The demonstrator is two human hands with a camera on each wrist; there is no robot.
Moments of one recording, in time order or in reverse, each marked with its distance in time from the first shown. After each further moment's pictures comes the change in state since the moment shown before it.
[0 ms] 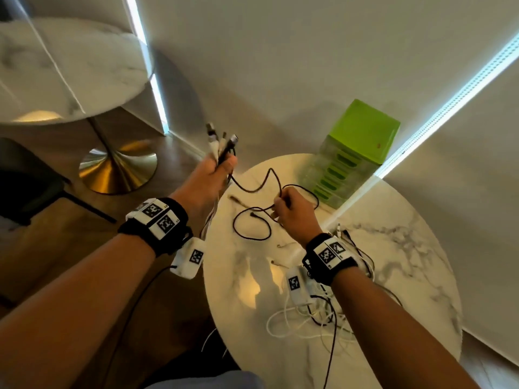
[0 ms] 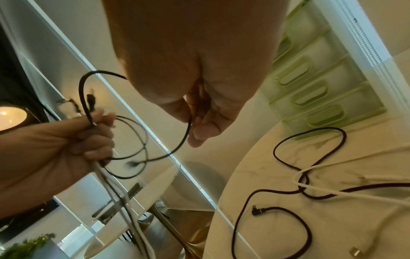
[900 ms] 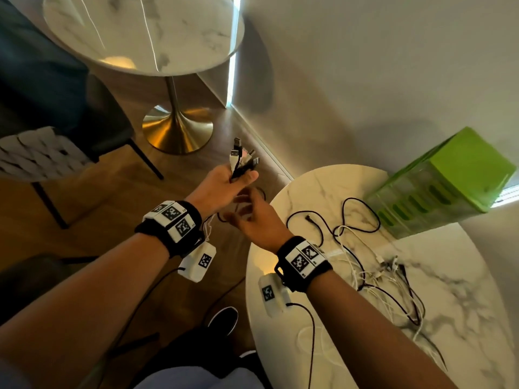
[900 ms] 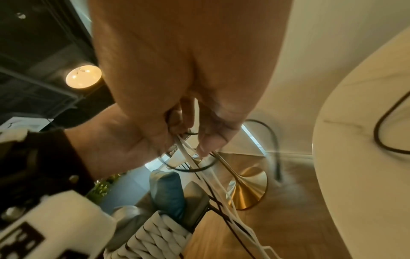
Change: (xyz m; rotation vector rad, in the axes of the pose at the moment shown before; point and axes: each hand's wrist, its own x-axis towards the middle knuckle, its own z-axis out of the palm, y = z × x) left_hand -0.047 -0.068 -0.111 0.237 0.211 -0.170; right_hand -0.006 -0.091 0.169 -0.012 -0.645 -0.203
